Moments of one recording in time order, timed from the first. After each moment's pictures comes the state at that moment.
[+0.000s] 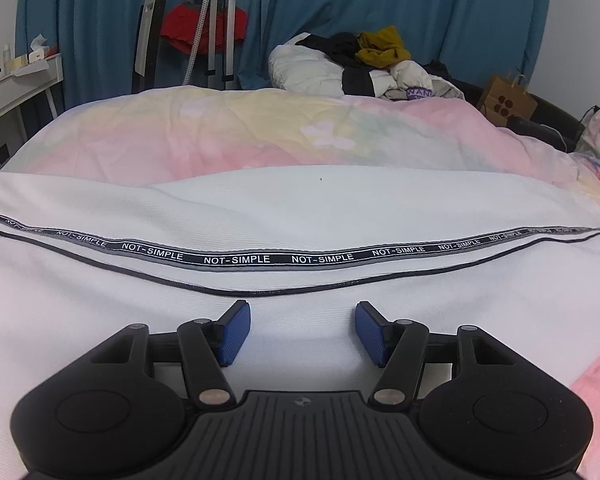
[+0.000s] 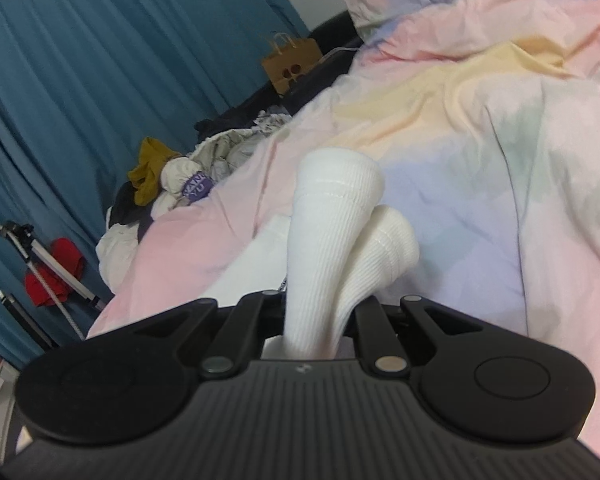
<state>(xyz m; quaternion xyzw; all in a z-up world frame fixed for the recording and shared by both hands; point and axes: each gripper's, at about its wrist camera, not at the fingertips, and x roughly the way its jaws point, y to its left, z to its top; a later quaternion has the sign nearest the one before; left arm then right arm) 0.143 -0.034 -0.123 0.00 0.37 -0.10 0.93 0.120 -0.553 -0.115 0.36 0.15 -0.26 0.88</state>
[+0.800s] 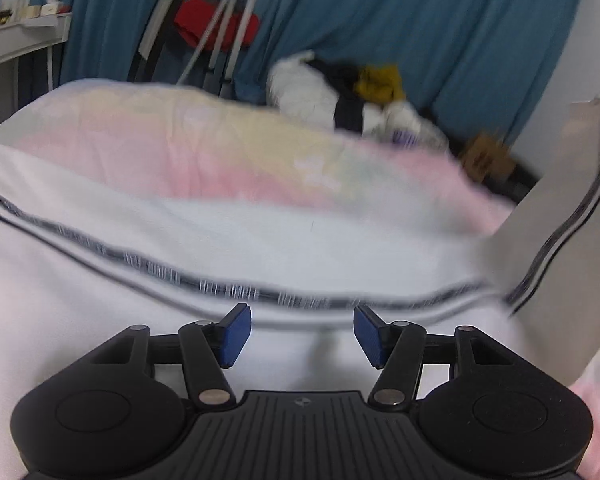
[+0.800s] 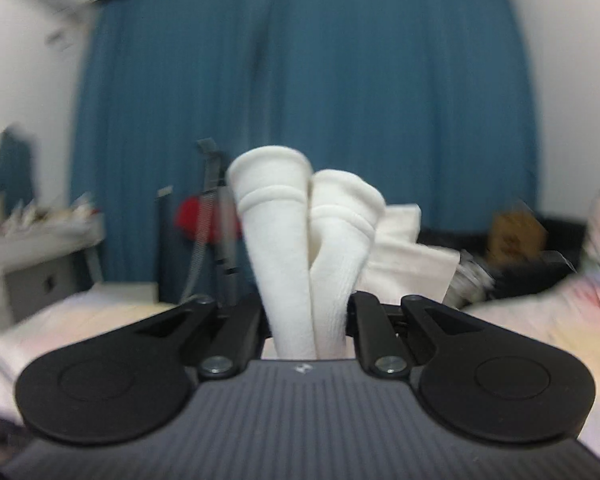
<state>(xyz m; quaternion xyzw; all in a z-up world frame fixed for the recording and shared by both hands) 0.147 0.003 -0.090 -0.13 0.34 -0.14 0.92 0.129 -0.317 0.028 -0.01 0.04 -0.01 1.00</state>
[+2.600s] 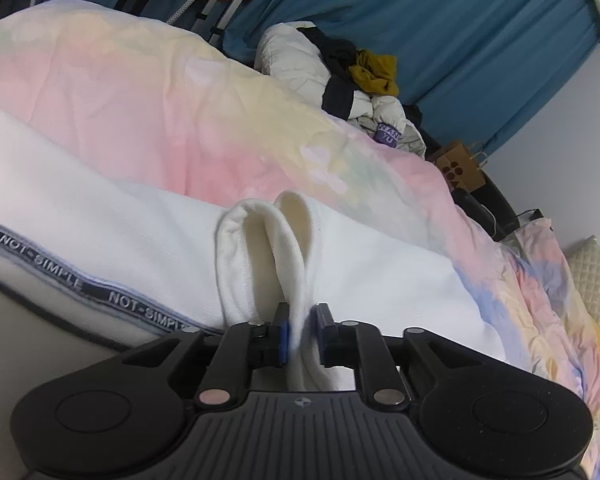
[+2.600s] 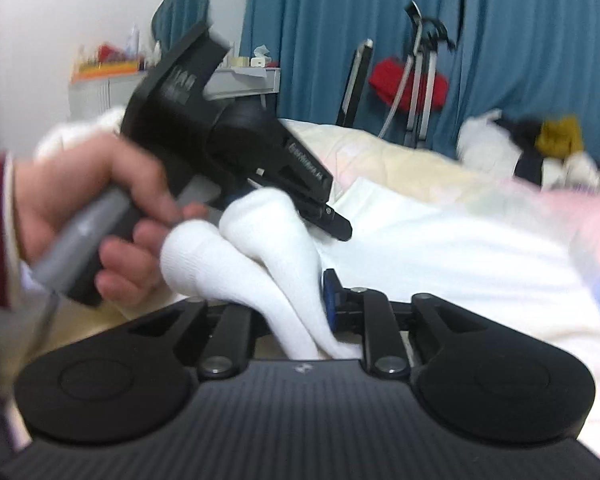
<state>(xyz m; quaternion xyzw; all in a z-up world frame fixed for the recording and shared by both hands) 0.218 0.037 -0.133 -0.22 0.39 -0.20 0.87 0.126 -0.166 -0.099 -0.06 0.23 0.22 0.95</state>
